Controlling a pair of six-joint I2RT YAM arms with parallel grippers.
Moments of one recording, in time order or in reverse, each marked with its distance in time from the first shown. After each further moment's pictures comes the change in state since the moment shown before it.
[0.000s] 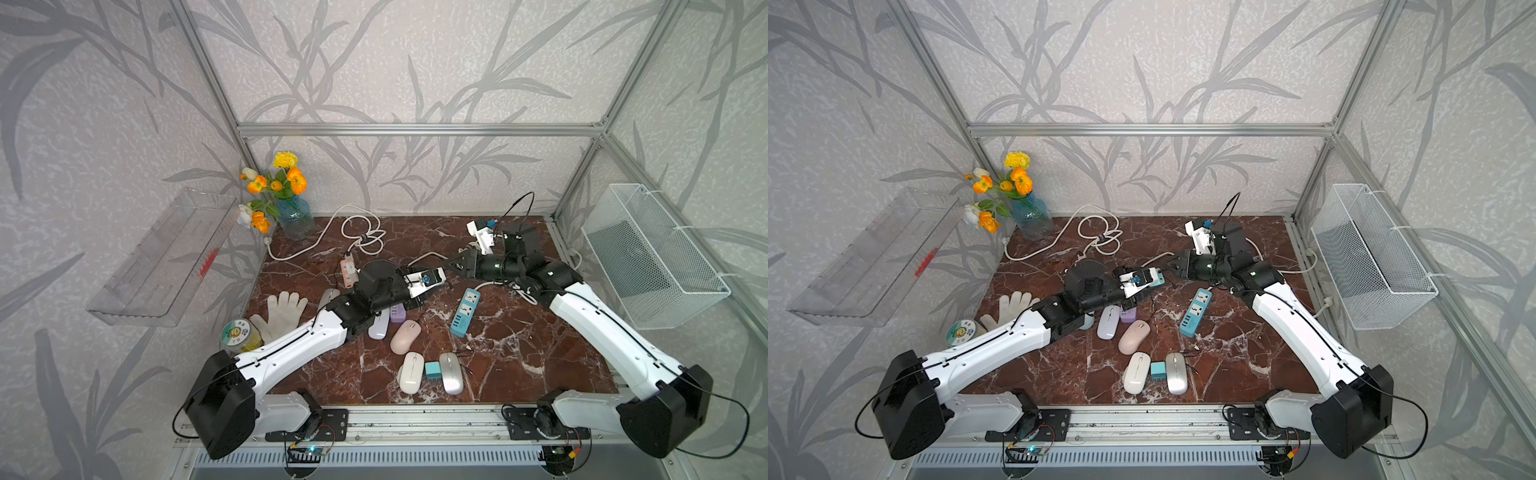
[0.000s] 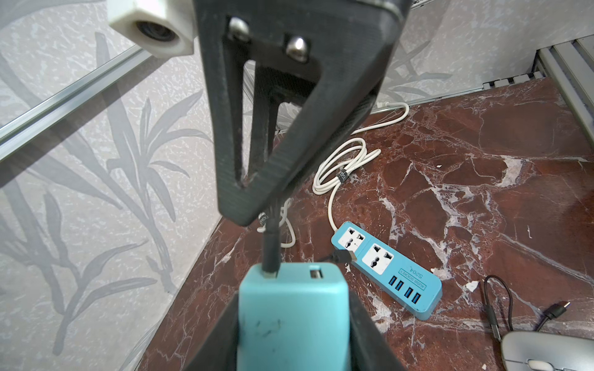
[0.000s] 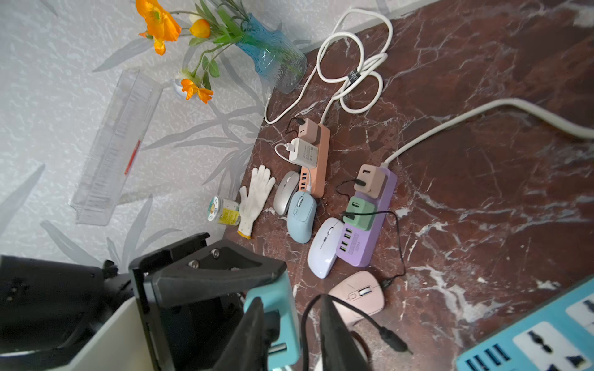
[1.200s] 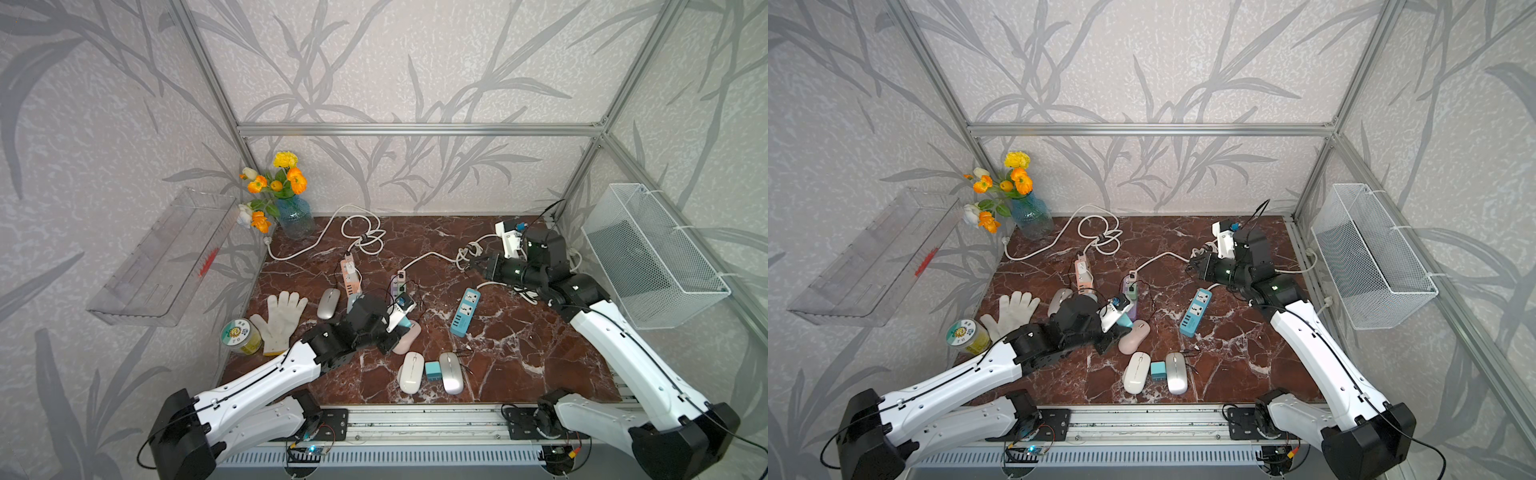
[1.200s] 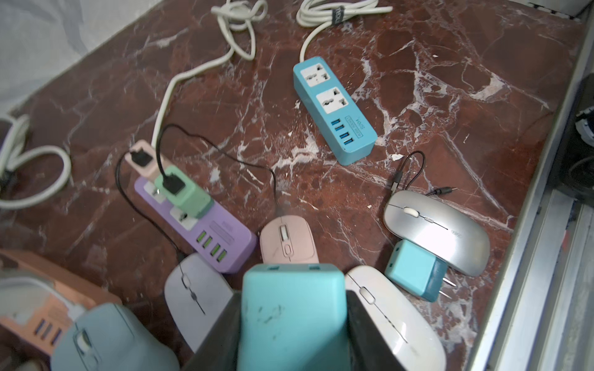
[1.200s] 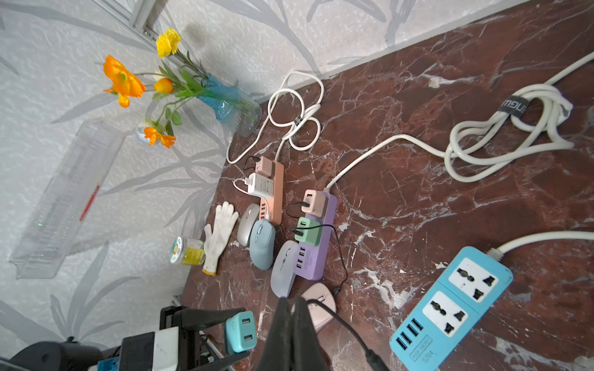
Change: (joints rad) left arm -0.161 -0.288 -0.205 -0.542 -0.301 -0.601; right arm -0.069 -0.154 -0.084 -0.056 0.187 -0.035
